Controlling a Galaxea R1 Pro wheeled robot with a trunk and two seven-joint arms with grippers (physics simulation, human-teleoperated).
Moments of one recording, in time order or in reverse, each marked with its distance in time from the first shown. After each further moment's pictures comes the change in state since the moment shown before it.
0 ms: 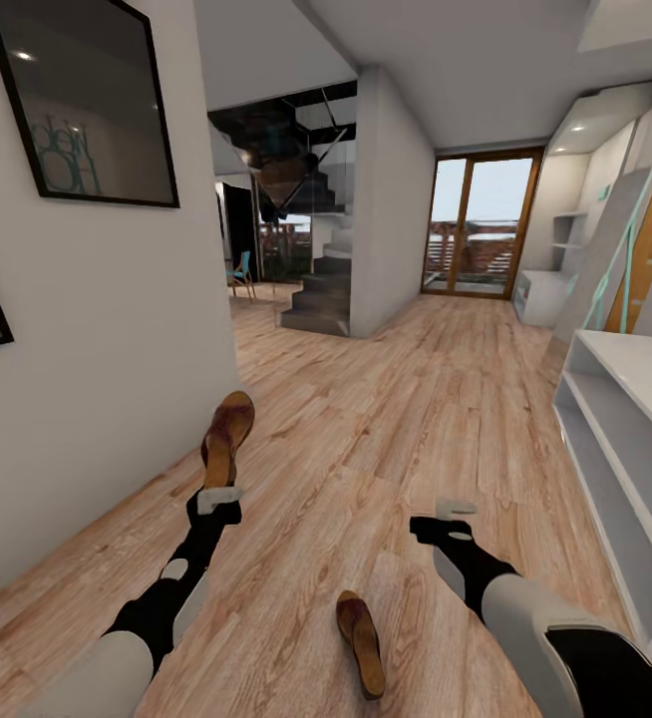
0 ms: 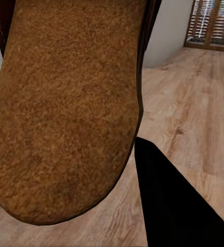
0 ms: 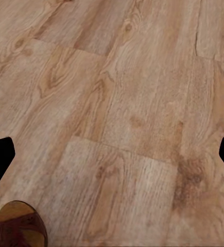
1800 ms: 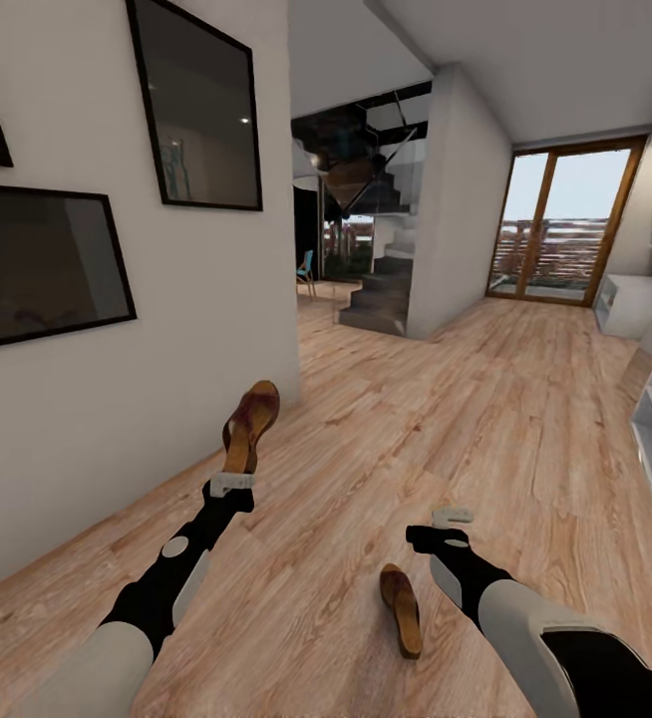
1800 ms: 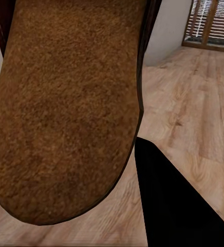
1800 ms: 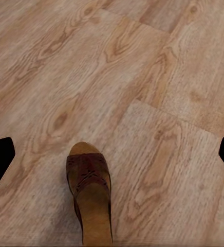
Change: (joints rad) left arm 0.001 0.001 0.000 -0.142 0.003 0.168 -0.185; right arm 0.006 0.012 0.000 0.032 0.000 0.001 -0.002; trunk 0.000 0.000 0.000
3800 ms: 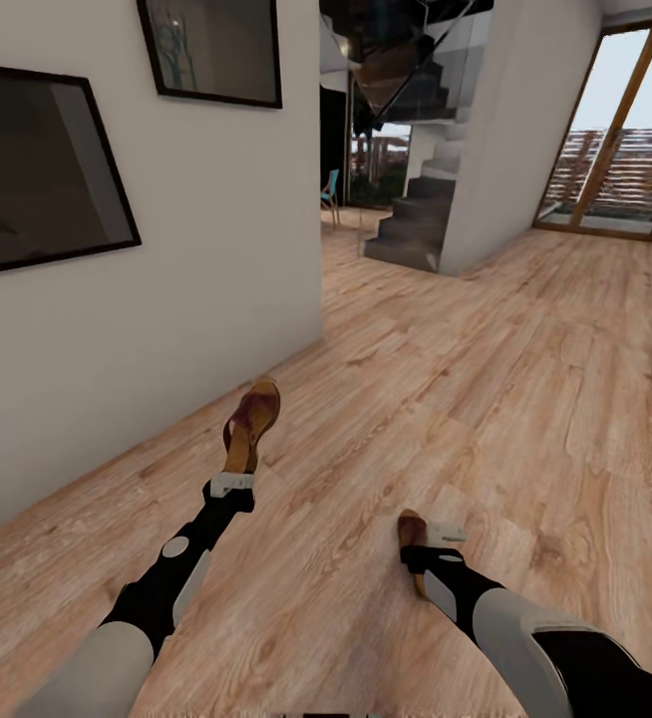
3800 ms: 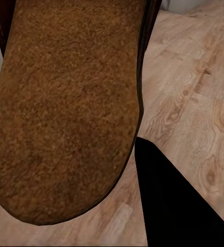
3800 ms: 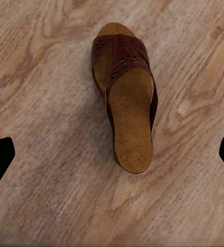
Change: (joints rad) left arm 0.000 -0.001 0.000 0.000 0.000 0.000 0.000; right arm 0.000 0.022 -0.003 0.094 -0.007 0.000 -0.001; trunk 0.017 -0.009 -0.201
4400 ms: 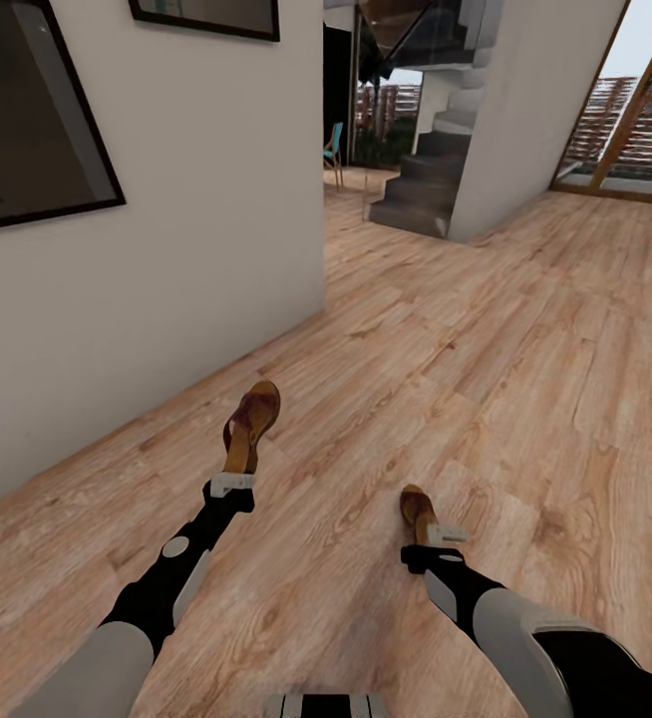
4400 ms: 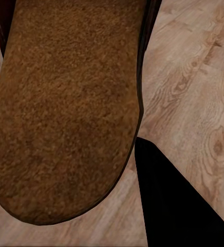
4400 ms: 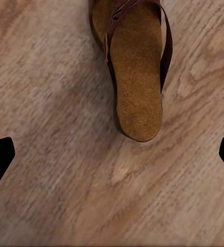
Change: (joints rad) left arm 0.000 0.000 0.000 0.000 0.000 0.000 0.000; right arm 0.000 -0.002 -0.001 -0.001 0.001 0.001 0.000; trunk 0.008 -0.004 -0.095
